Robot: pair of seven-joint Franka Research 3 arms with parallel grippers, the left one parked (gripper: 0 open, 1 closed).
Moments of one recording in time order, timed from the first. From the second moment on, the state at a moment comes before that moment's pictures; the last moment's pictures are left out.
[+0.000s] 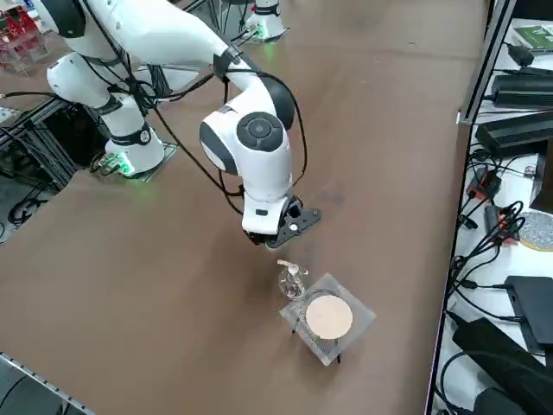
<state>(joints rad) -0.32 0.62 -0.03 -1.62 0.12 2.13 0.20</state>
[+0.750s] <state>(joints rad) -0.33 0.70 -0.03 -1.60 0.12 2.23 0.23</state>
